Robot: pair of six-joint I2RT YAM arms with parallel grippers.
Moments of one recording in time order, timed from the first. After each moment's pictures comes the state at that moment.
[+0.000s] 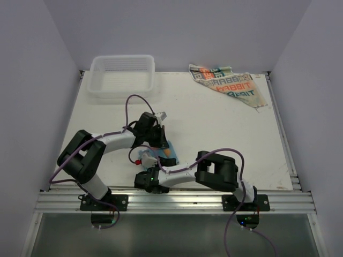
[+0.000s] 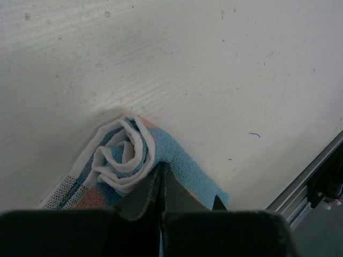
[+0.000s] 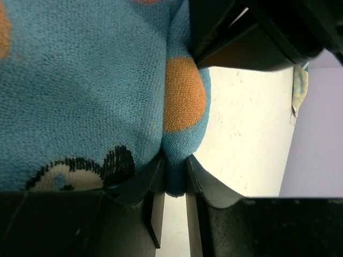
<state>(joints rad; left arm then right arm) -0.58 1.64 0.80 -0.04 0.33 -0.52 1.43 2.15 1.35 -0.76 1.09 0.48</state>
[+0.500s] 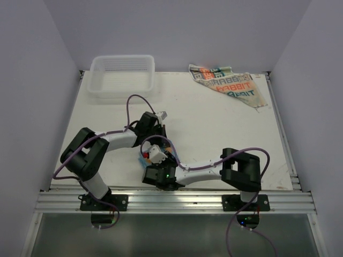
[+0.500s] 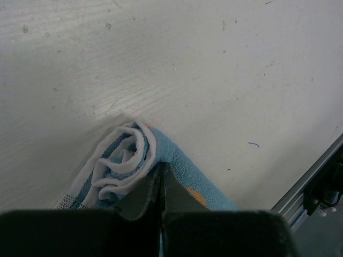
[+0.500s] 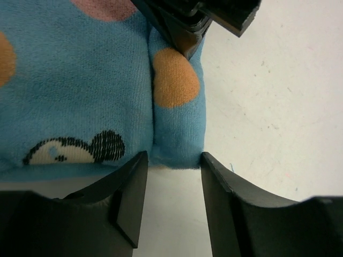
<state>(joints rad) -0.58 1.68 0.82 -0.01 0.33 -0.55 1.41 1.88 1.12 -0.50 0.97 0.53</state>
